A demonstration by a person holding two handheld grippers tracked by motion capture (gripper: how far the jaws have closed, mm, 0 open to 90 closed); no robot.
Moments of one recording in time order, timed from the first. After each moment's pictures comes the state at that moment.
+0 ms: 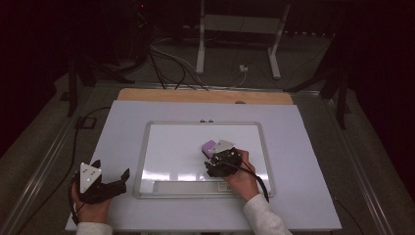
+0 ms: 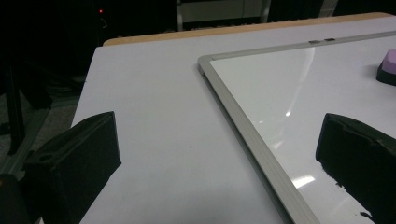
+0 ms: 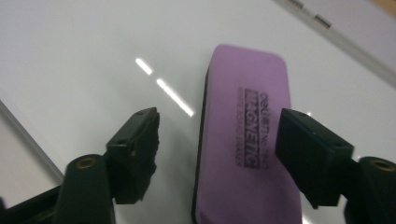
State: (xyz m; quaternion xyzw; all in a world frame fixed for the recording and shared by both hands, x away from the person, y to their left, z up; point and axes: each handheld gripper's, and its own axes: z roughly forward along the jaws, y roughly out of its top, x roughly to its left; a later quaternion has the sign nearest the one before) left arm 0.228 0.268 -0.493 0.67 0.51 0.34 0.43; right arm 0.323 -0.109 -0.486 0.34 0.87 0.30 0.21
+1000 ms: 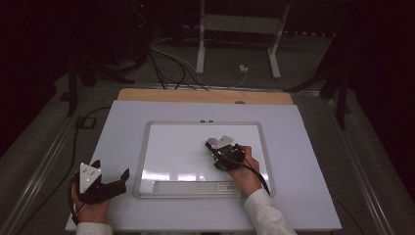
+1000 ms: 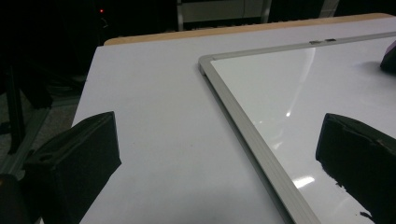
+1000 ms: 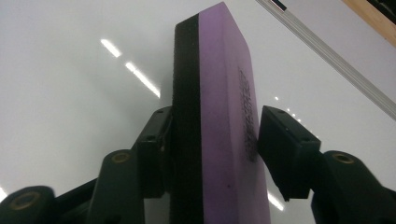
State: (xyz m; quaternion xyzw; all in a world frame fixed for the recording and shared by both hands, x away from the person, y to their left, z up) left arm 0.227 0.268 -0.493 0.67 0.51 0.34 0.43; right arm 0.340 -0.118 -0.489 0.35 0.87 0.24 0.25
